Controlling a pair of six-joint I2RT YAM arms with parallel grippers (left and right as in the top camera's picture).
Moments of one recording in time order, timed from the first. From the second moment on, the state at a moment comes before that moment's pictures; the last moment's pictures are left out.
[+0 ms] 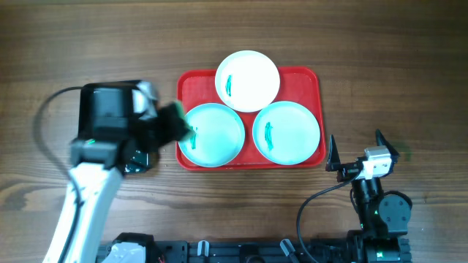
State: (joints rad) left arm -0.13 1.18 0.97 -0.82 0.44 -0.58; right arm 0.01 0.01 0.01 0.00 -0.08 -0.12
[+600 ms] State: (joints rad) left arm -0.41 1.64 0.94 -0.54 0.20 -0.63; right arm 0.01 0.01 0.01 0.00 -0.08 -0.12
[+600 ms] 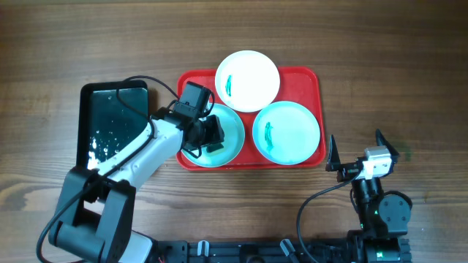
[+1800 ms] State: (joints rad) left arm -0.18 1.21 1.03 -0.96 0.07 -0.63; right arm 0.08 1.12 1.09 -0.22 -1.09 0.49
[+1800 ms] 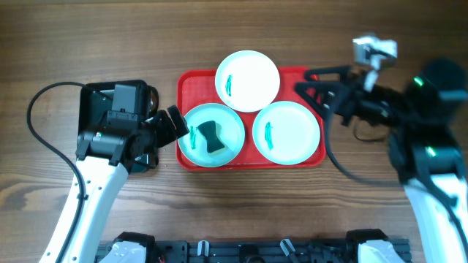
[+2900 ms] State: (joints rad) left arm -0.18 1.23 1.03 -0.96 0.07 -0.63; right arm 0.57 2.10 1.54 -0.82 -0.20 0.30
